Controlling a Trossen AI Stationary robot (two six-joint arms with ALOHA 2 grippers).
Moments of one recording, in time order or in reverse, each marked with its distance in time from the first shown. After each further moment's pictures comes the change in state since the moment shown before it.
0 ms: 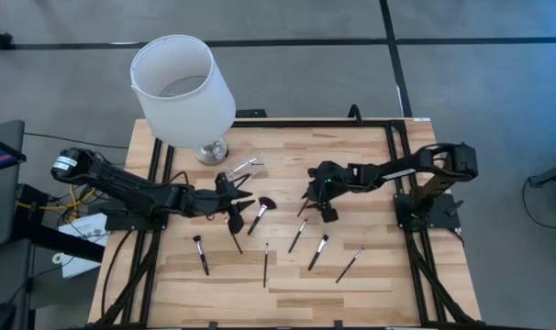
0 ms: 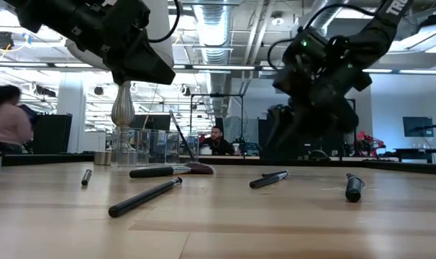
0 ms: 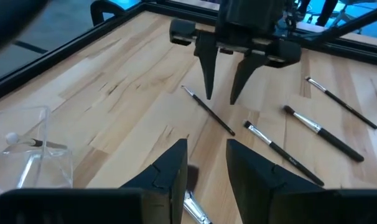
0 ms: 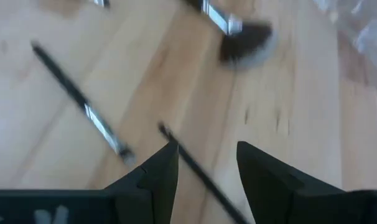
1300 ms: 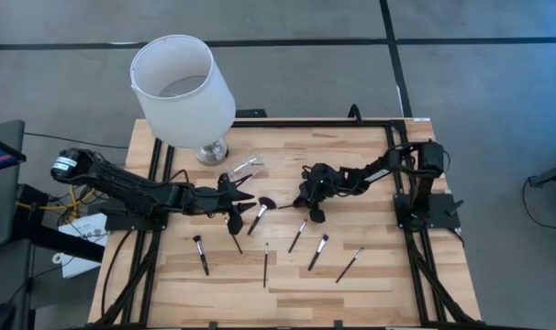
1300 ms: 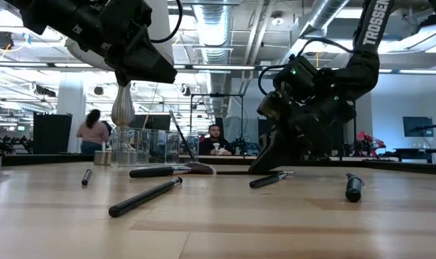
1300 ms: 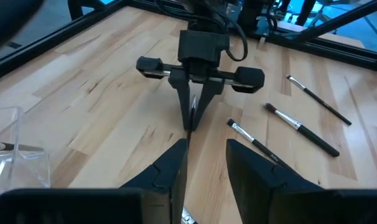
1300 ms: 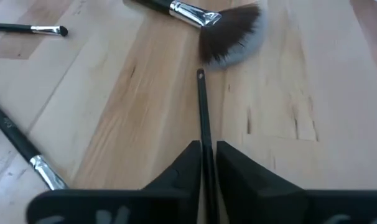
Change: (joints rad) left arm 0.021 0.000 0.000 0.015 0.094 0.000; right arm -0.019 0.282 -0.004 0.381 -0.083 0.249
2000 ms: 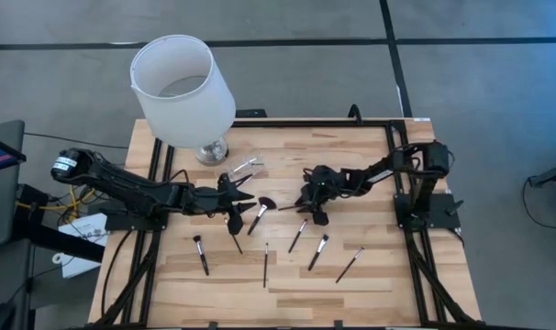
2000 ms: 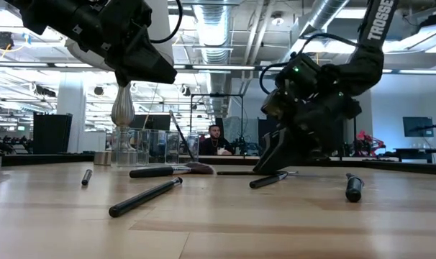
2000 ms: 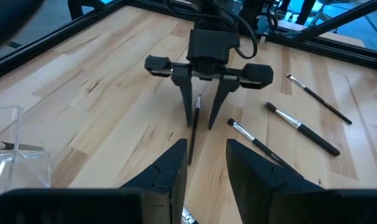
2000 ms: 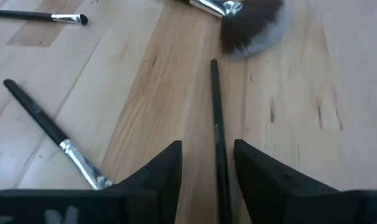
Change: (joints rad) left arm 0.000 0.000 0.000 -0.003 0.000 0.000; right arm 0.010 -0.024 -0.032 -0.088 -0.002 -0.023
